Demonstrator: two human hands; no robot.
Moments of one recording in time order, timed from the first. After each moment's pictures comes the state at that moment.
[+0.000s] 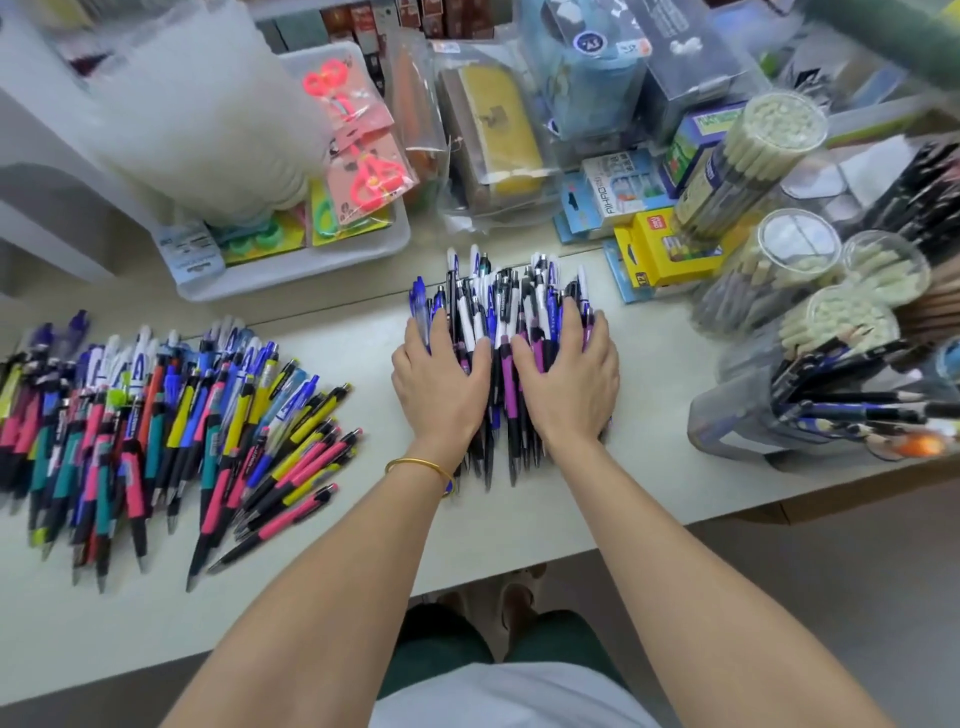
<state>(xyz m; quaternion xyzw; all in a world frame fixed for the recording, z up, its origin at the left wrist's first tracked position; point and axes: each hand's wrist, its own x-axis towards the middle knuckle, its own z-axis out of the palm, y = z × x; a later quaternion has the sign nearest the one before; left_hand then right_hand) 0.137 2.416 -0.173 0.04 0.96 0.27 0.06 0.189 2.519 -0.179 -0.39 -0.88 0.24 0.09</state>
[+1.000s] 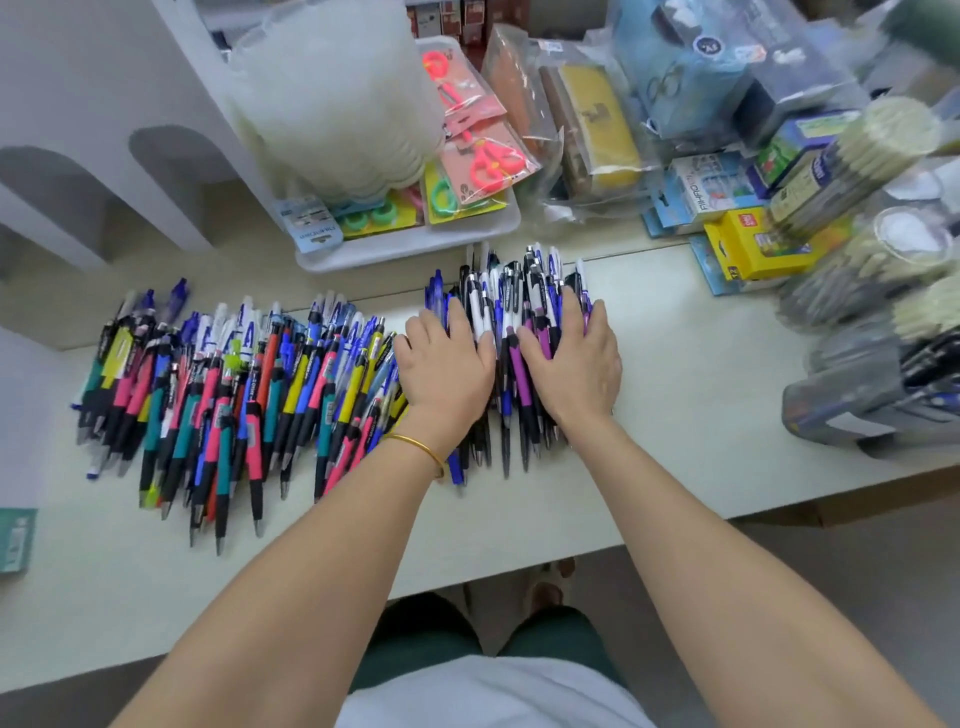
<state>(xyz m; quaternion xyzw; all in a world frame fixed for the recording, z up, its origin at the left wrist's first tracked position) 0.095 2.309 -0.160 0.16 0.98 0.02 0.07 0.149 2.428 -0.174 -0.34 -0.91 0.23 0.04</state>
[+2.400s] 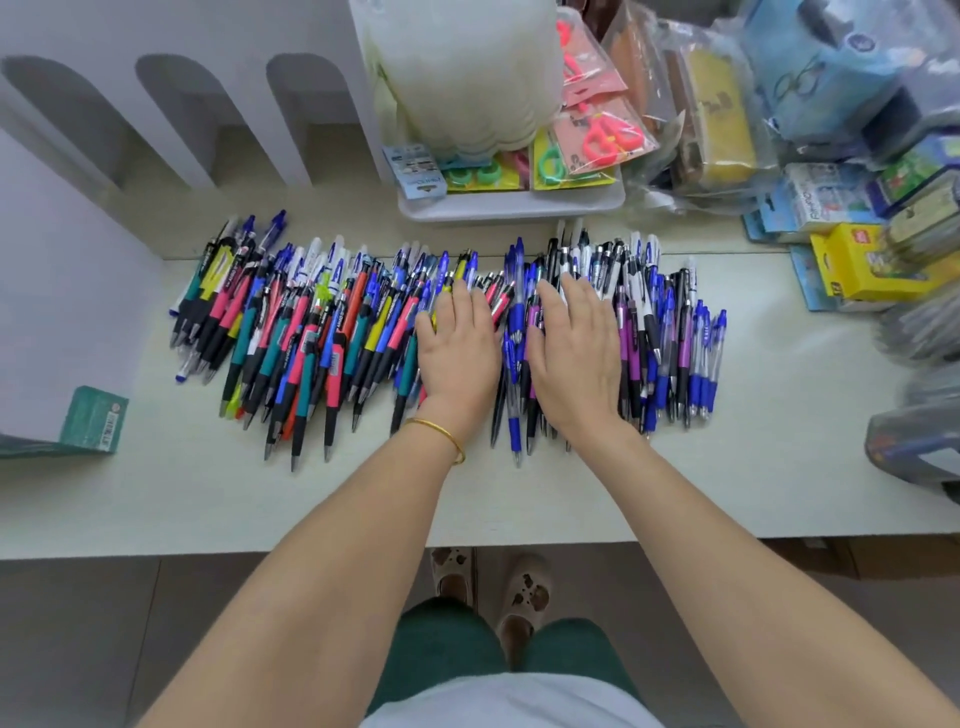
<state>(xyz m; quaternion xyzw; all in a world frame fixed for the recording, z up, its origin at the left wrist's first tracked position) 0.101 2.242 -0.174 0.14 0.99 0.00 0.04 0.147 2.352 -0.167 -0.10 -0.97 0.16 0.13</state>
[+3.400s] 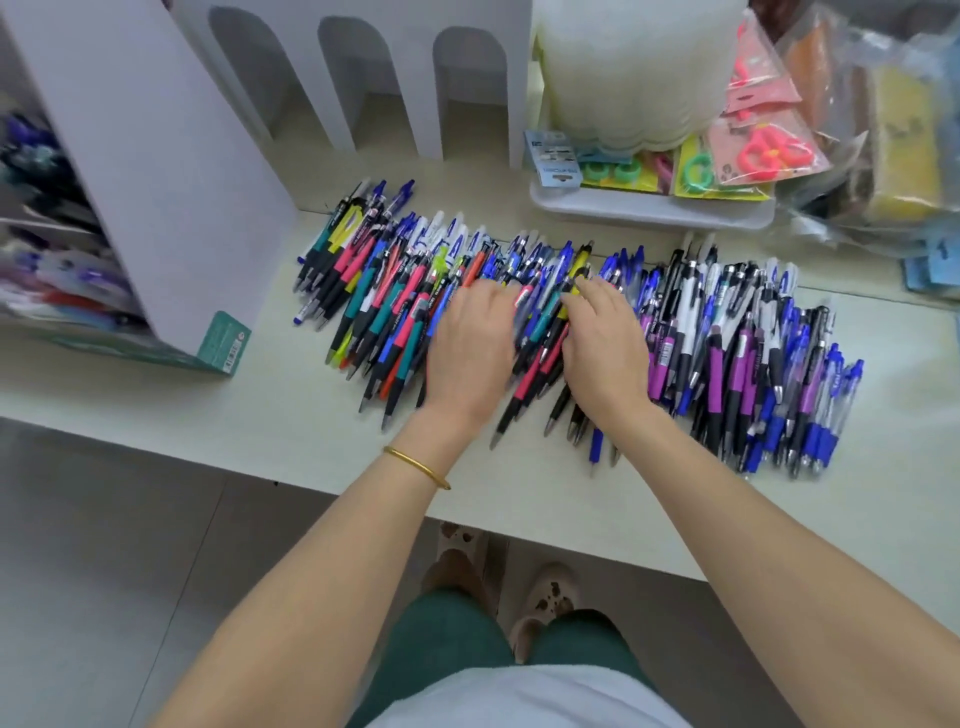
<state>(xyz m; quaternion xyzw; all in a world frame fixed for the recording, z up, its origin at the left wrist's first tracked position) 0.112 2.156 -0.150 0.15 0.96 0.19 -0.15 0.110 2.297 -0.167 0.04 -0.99 0.14 0.08</state>
